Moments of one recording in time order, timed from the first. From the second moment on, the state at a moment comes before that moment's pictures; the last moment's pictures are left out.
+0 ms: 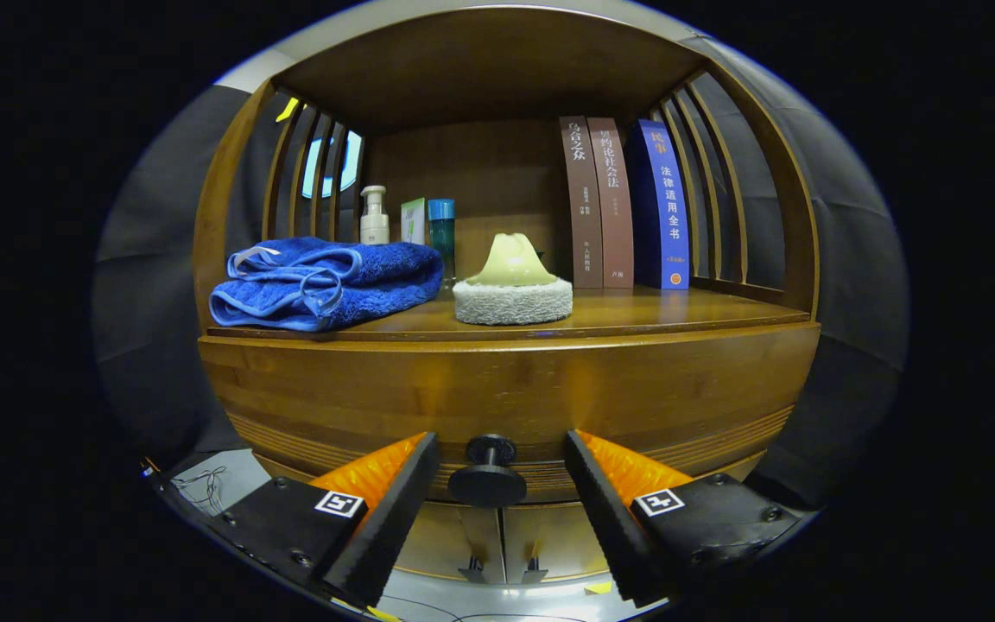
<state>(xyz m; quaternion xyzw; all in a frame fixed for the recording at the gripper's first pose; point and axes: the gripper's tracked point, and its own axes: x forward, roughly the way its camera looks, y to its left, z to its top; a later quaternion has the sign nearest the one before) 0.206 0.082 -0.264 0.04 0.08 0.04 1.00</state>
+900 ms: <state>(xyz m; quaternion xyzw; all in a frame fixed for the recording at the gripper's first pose) 0.089 0.055 -0.174 0.04 0.06 0.03 1.00</state>
